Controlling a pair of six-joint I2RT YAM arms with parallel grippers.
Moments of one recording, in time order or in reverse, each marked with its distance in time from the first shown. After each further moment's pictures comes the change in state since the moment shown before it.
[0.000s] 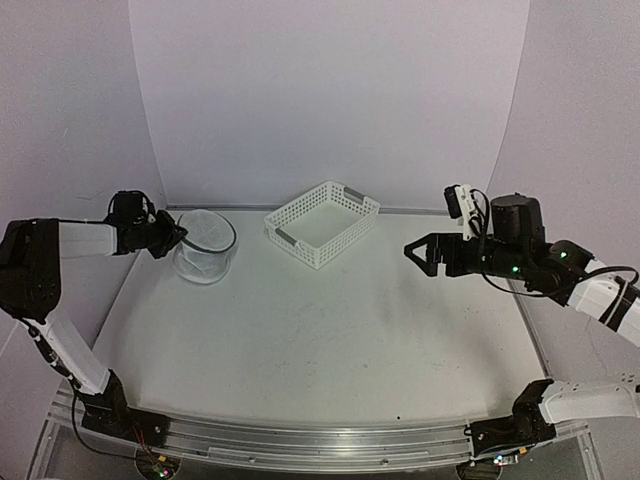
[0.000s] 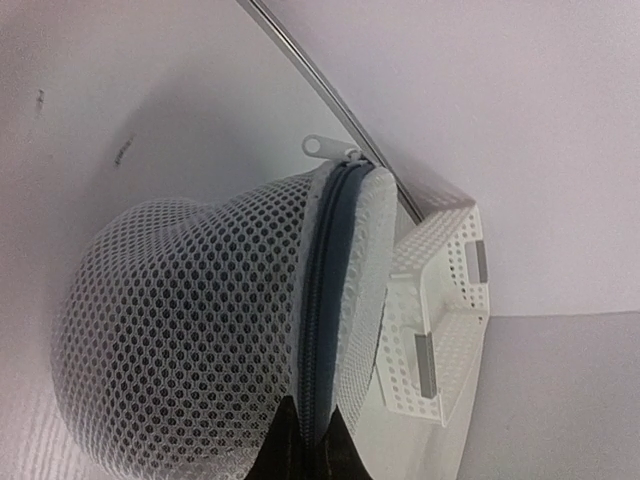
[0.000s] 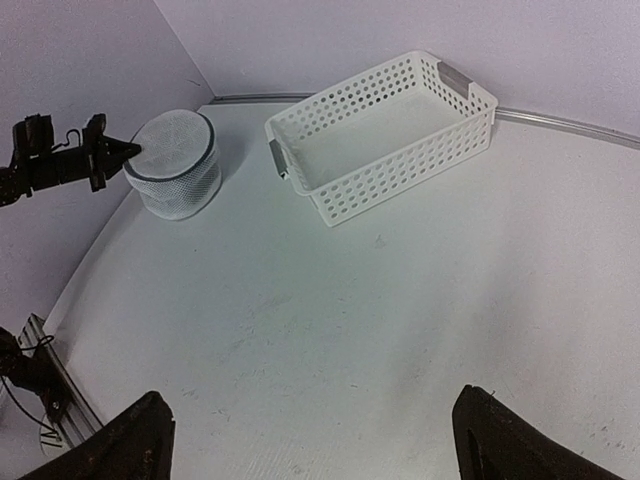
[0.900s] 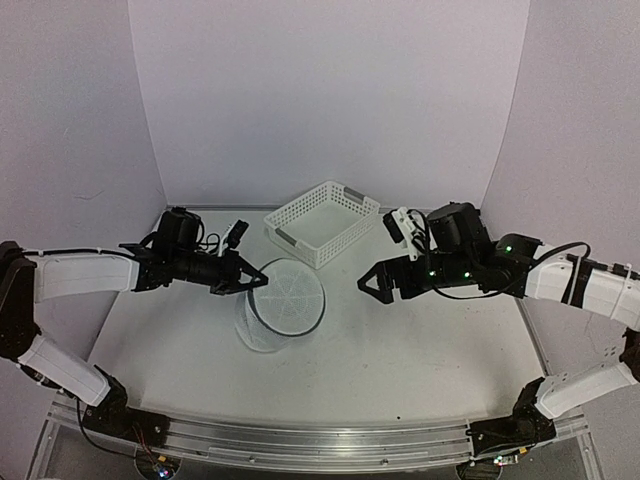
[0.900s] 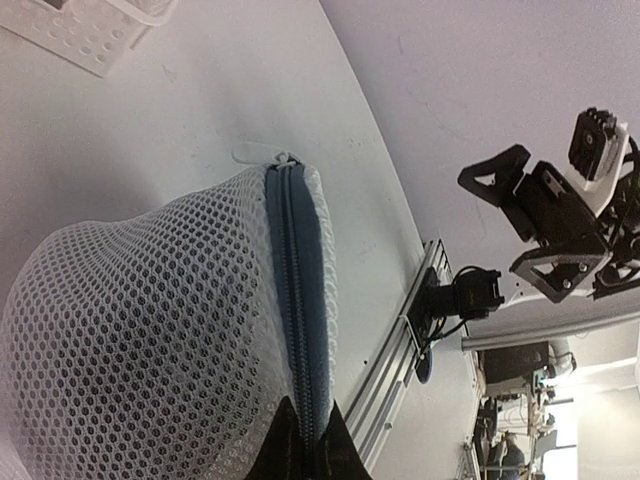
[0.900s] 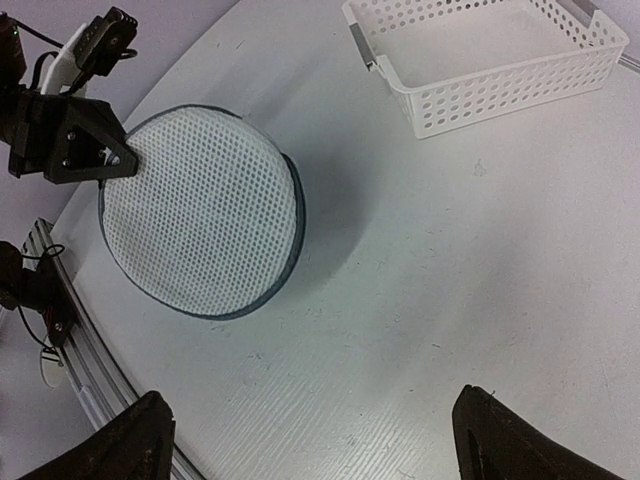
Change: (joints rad) left arm -0.537 -0.248 -0.178 -0.044 0.363 0.261; right arm 0.191 0.267 0.088 -0.015 -0.031 0.007
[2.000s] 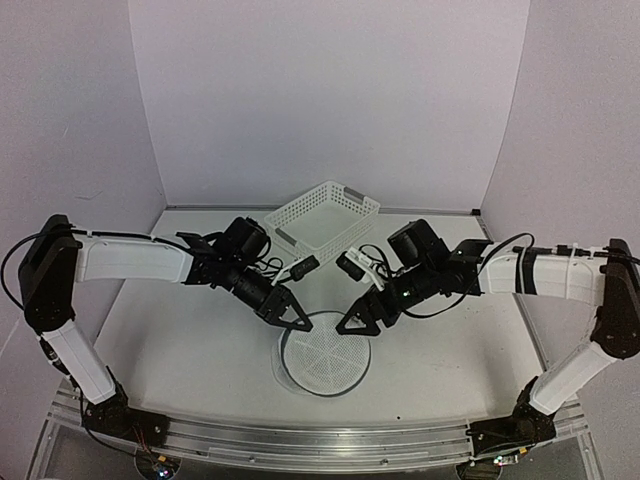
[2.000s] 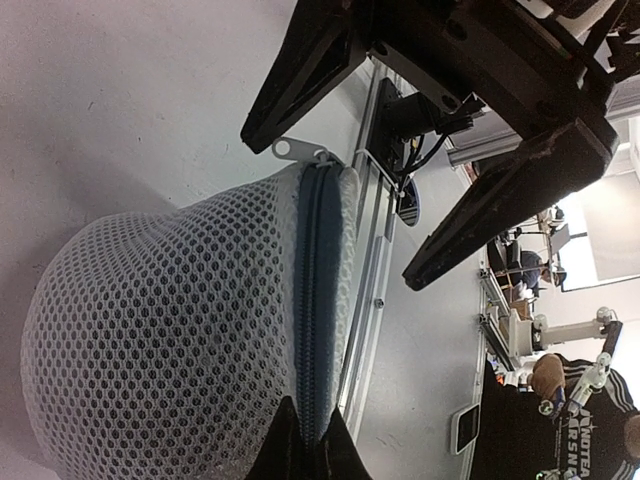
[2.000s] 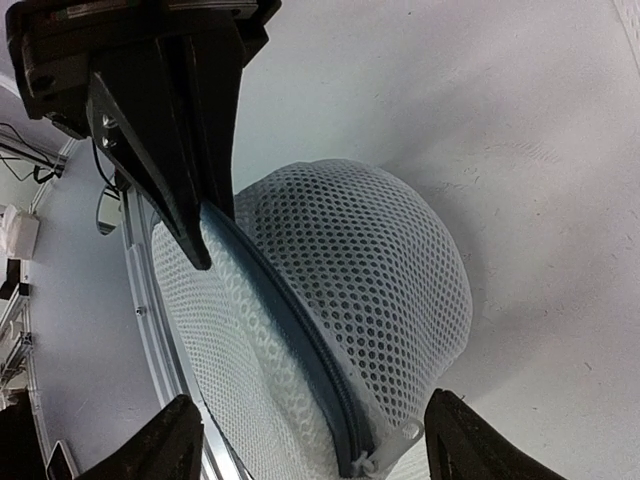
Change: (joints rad) left arm -0.287 0.275 0.291 -0.333 0.162 0.398; right arm 0.001 0.248 0.034 0.005 -0.434 -0.259
